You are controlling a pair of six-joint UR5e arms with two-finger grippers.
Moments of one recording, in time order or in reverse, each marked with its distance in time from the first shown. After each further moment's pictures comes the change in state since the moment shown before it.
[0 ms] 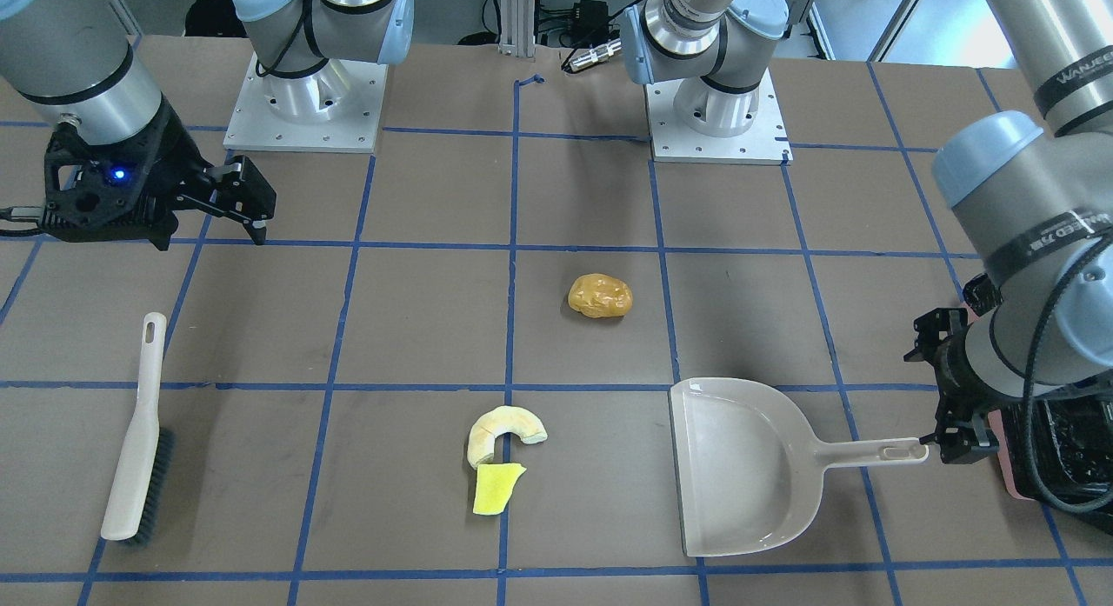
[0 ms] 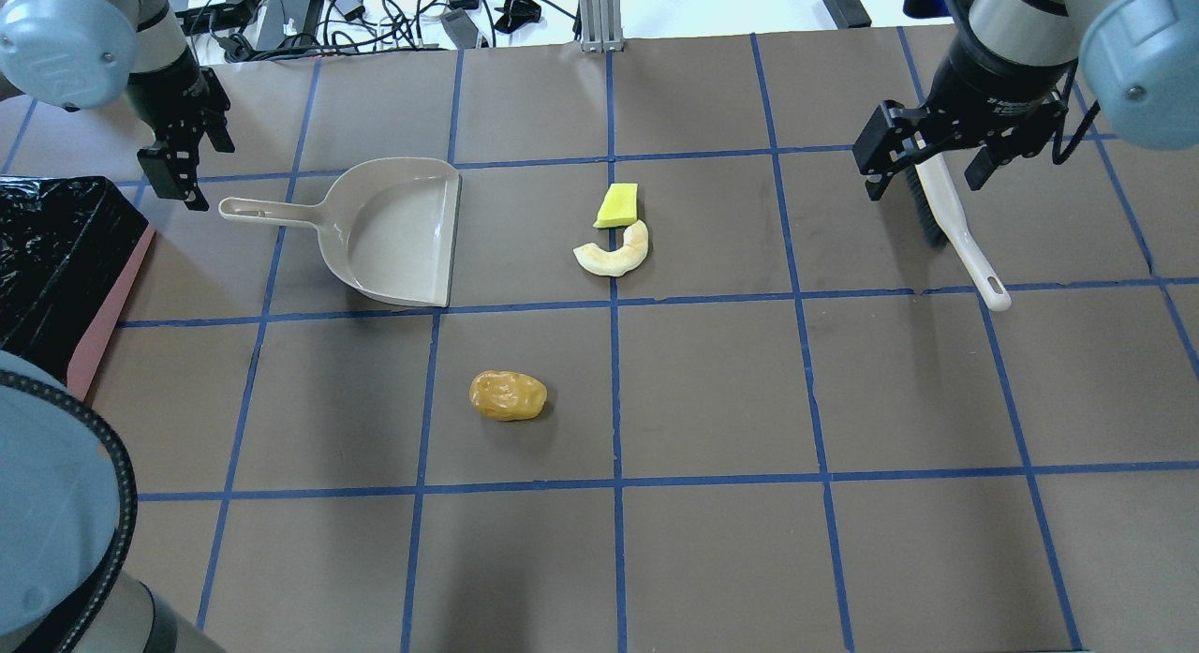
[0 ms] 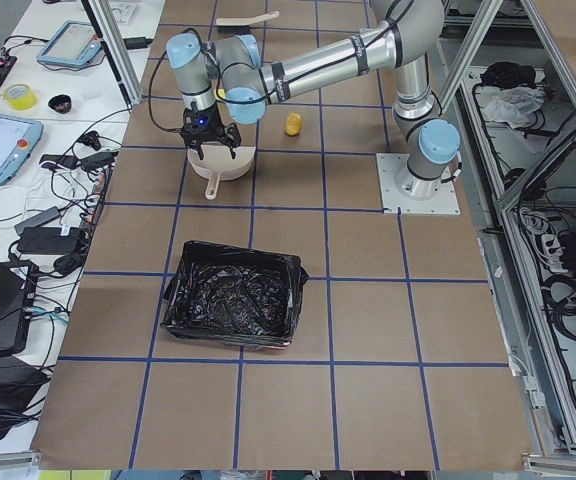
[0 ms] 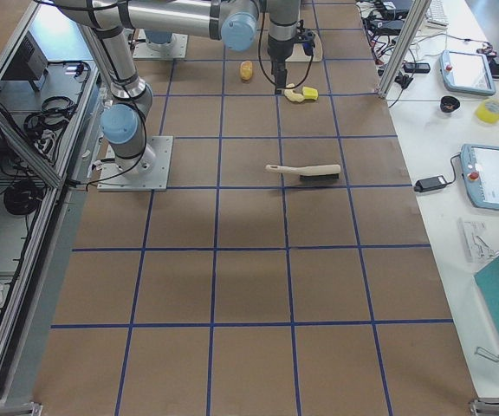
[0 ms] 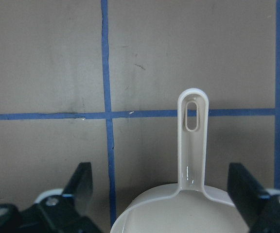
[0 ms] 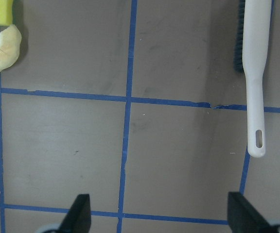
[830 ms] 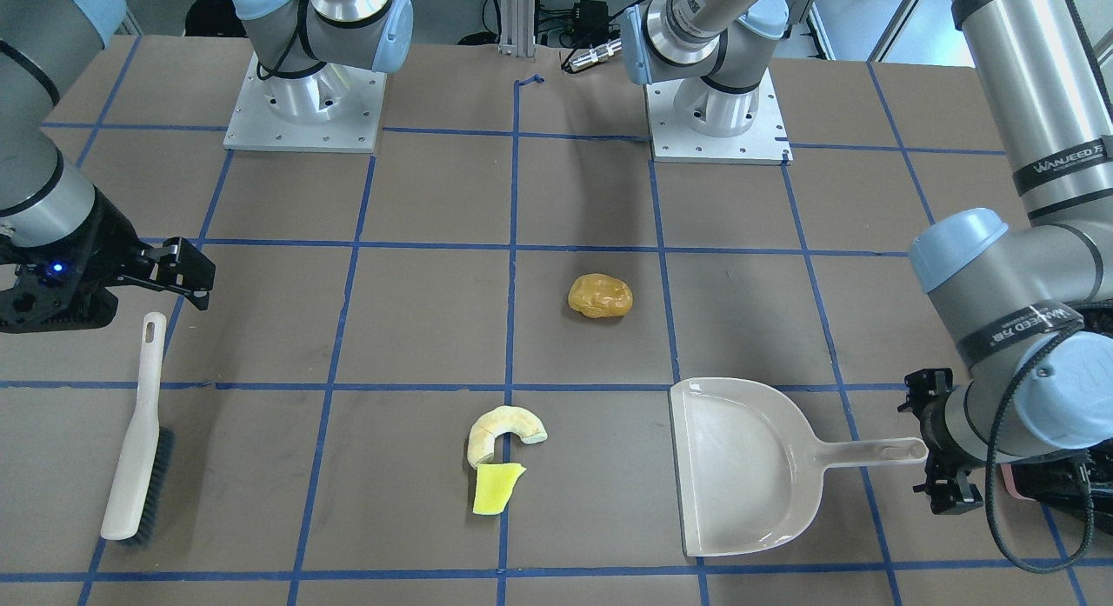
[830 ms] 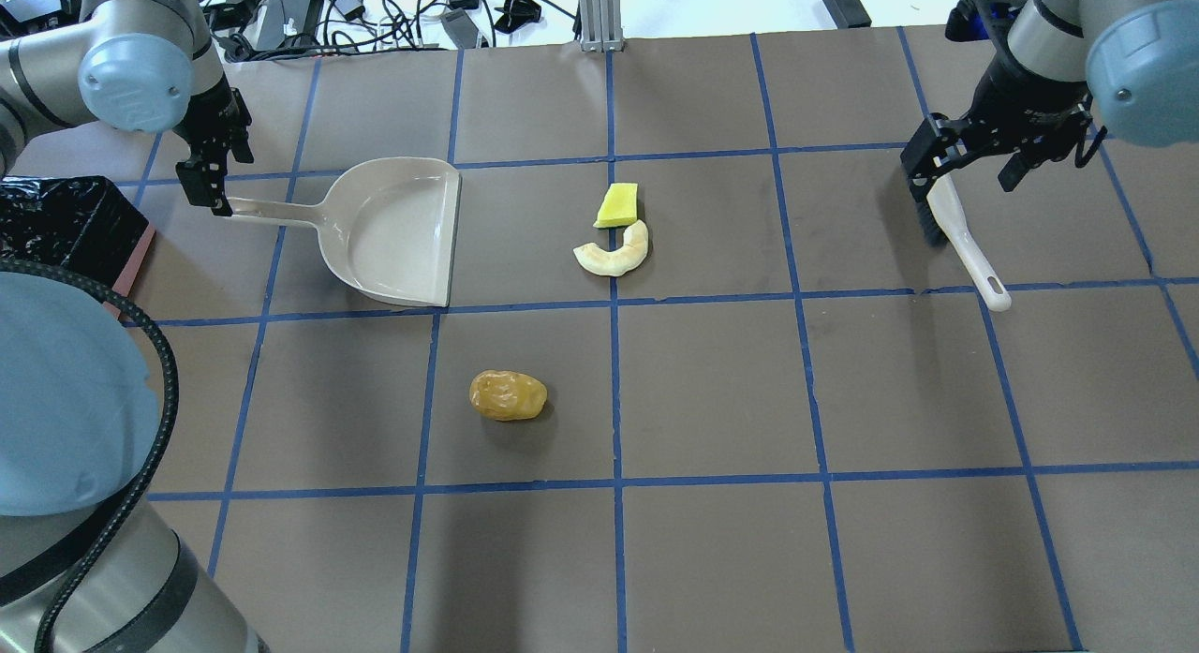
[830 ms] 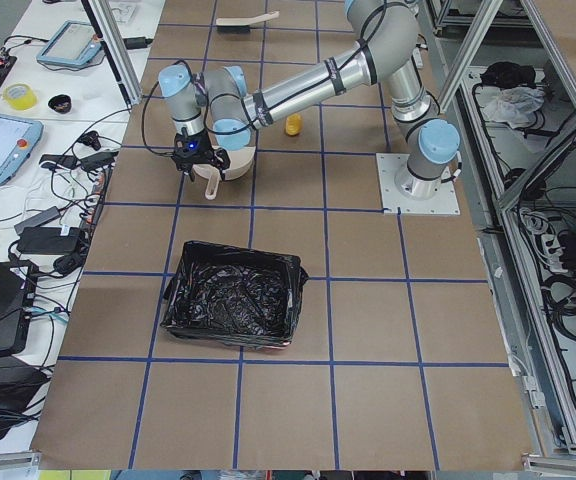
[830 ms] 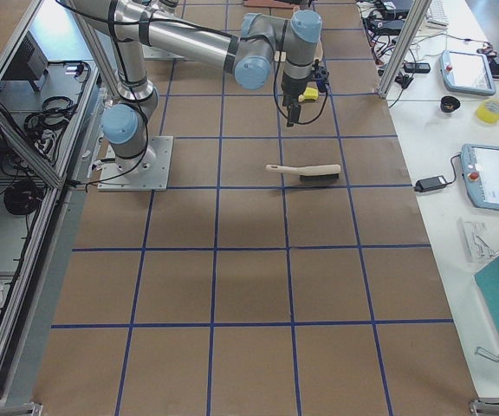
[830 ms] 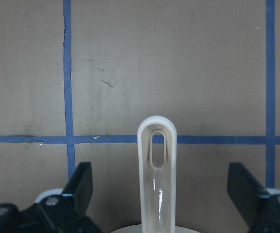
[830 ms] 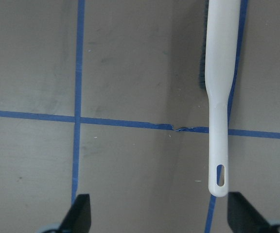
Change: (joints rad) left arm -0.002 -0.123 0.029 0.099 0.030 -0.009; right arm -0.118 0.141 0.021 -0.140 -0.033 -0.128
